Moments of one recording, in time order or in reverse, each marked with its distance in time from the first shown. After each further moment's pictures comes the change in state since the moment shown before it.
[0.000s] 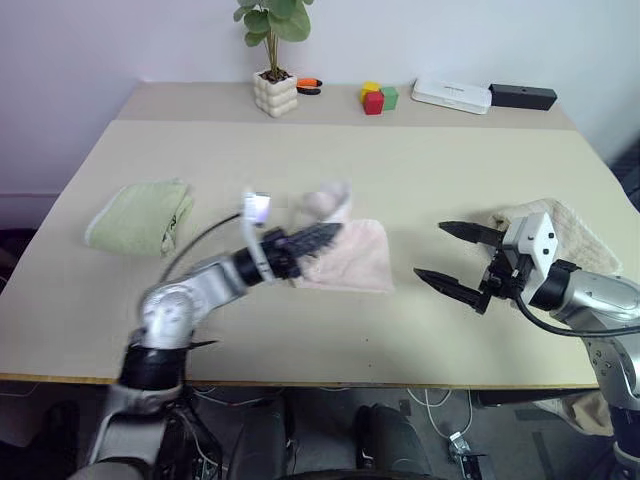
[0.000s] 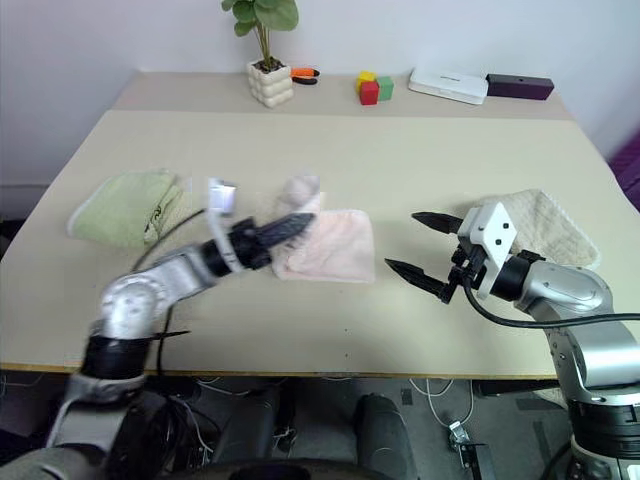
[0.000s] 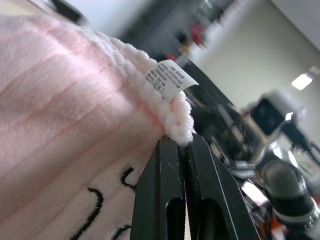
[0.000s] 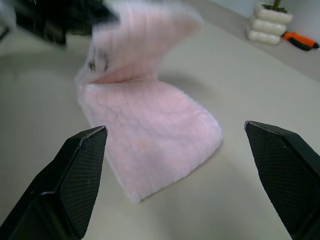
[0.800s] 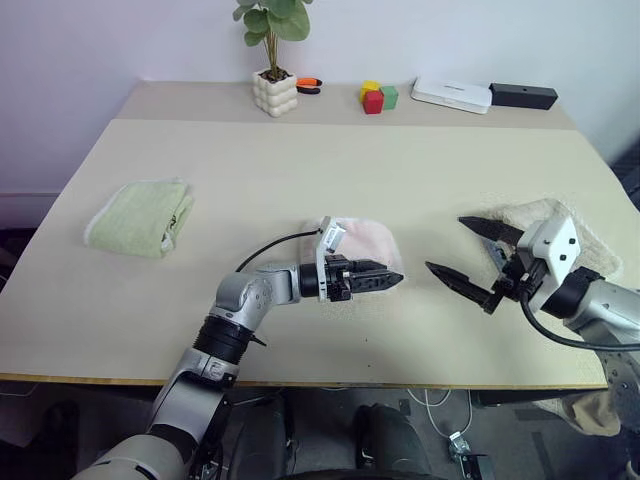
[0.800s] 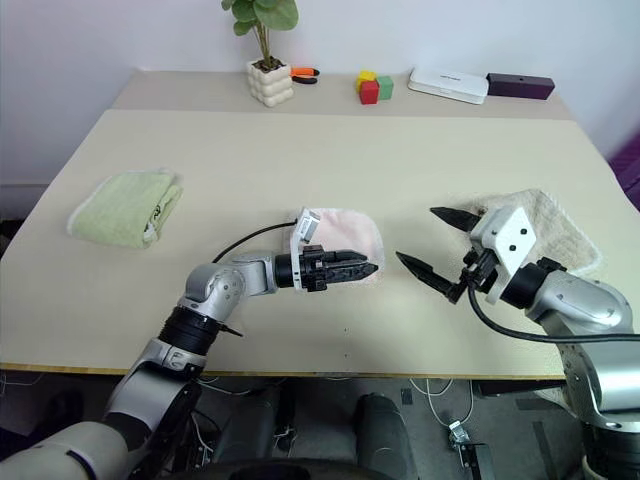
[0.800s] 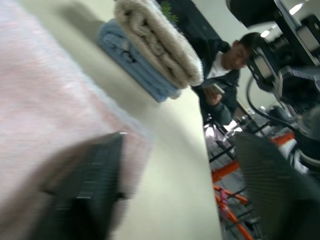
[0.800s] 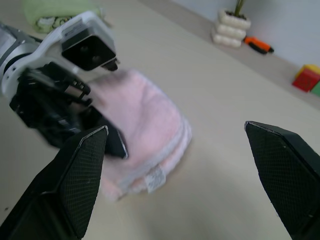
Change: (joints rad) left arm -0.102 -0.155 -0.122 0.243 0.361 0.018 -0.264; right arm 0.049 0.000 -0.055 -0.084 -0.004 0.000 -0.111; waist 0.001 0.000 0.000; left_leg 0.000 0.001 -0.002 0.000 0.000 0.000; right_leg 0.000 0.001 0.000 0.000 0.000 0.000
